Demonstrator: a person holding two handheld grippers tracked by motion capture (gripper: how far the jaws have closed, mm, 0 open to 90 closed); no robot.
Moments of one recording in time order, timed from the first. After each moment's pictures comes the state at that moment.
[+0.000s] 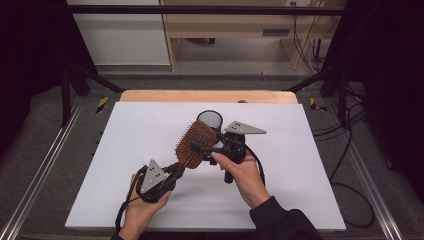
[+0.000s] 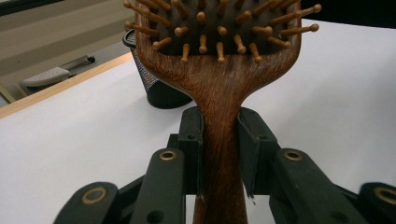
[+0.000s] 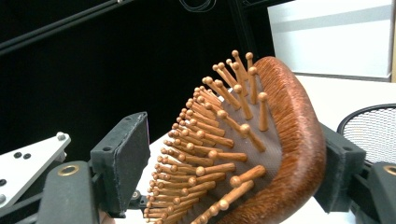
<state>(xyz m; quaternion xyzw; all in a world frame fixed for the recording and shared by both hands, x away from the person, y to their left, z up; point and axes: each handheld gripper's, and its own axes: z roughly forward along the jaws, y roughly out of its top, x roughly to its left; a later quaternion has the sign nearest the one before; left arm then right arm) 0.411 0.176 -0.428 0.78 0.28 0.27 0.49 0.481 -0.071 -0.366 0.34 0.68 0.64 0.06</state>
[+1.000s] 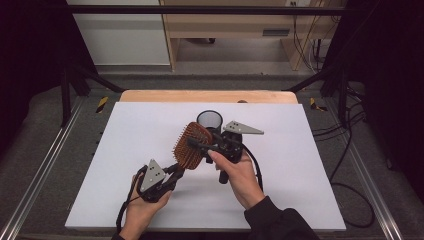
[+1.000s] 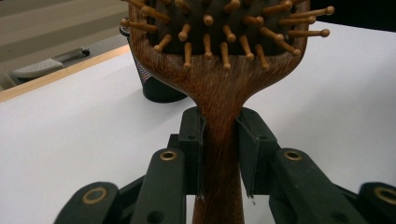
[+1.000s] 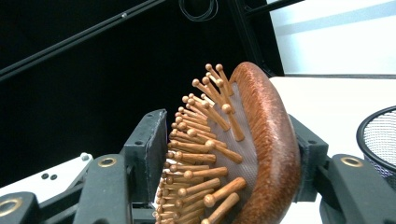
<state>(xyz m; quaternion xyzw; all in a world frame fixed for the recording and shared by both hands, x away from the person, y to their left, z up) 0.415 0.177 -0.435 0.78 0.29 0.25 0.50 0.480 -0.062 -0.366 0.36 0.66 0.66 0.04</state>
